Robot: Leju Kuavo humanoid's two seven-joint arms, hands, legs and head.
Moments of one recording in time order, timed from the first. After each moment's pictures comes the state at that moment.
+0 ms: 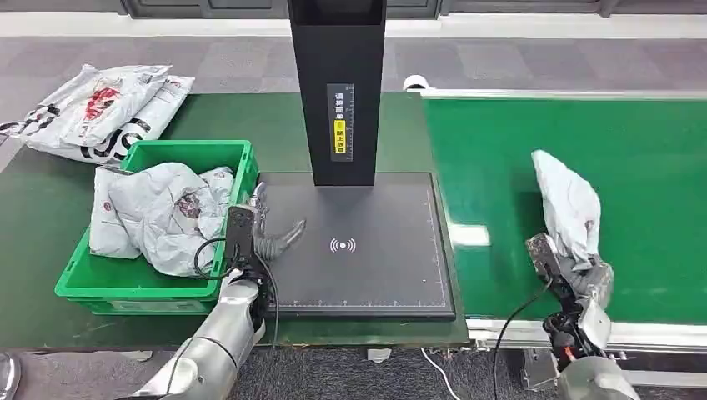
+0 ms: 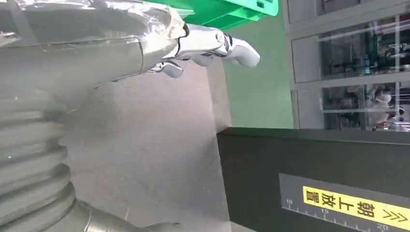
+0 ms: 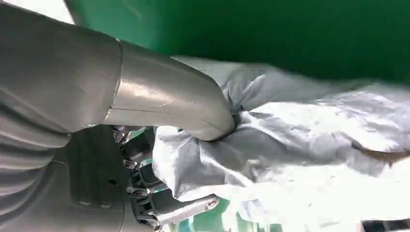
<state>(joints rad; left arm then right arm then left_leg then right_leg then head) -0.62 -0.30 0.22 -0.41 -0.33 0.19 -0.70 -0.56 -0.09 -0.58 -0.30 1.24 -0.64 -0.03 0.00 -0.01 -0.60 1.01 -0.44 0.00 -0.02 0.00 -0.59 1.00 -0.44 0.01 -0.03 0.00</state>
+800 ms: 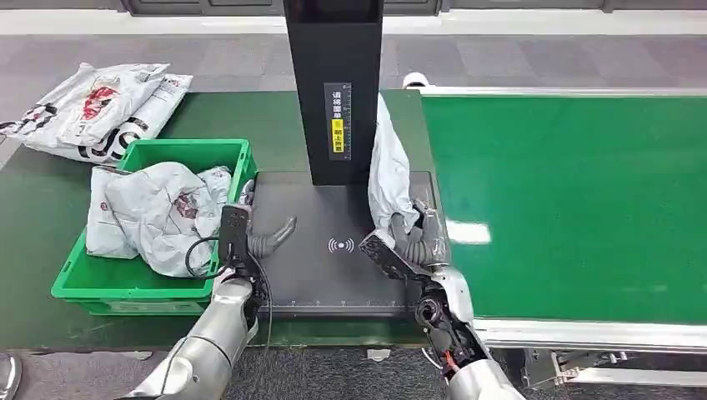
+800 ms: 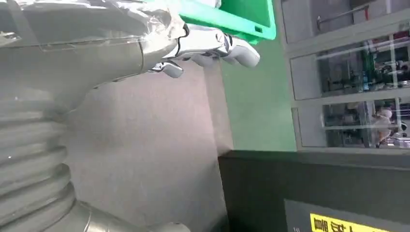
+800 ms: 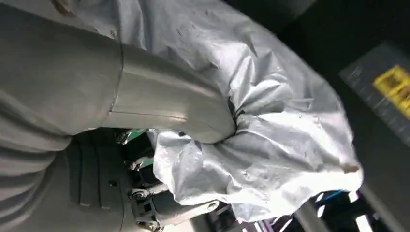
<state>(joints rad) -0.62 -0.28 0.22 -0.43 -0.35 0.24 -0.70 -0.44 0.30 0.07 -0.67 1.00 -0.57 -0.38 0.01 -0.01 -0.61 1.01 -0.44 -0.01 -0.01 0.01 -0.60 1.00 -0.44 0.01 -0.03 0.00</state>
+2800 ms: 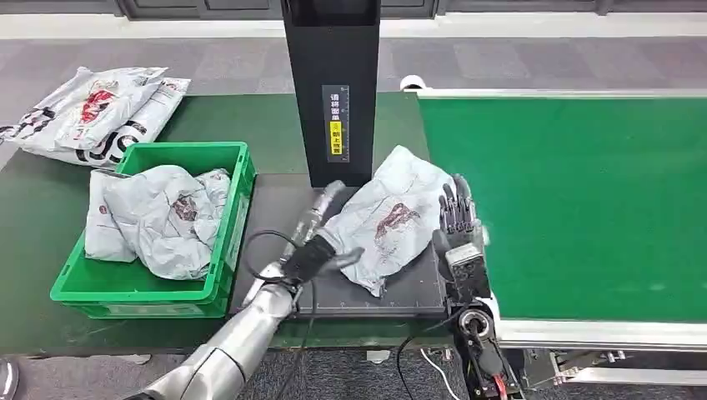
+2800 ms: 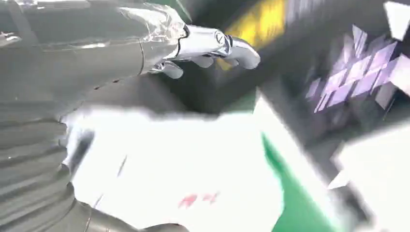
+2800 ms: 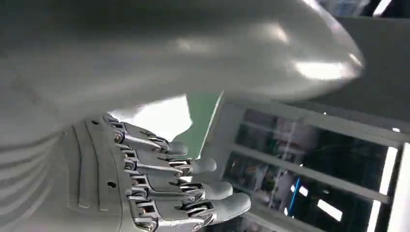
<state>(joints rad) -0.59 -0.27 -0.35 -0.50 -0.54 0.17 -0.61 -0.27 0.23 0.01 -1.03 0.28 -0.14 -0.69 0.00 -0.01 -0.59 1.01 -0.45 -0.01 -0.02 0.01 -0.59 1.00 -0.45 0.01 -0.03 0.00</state>
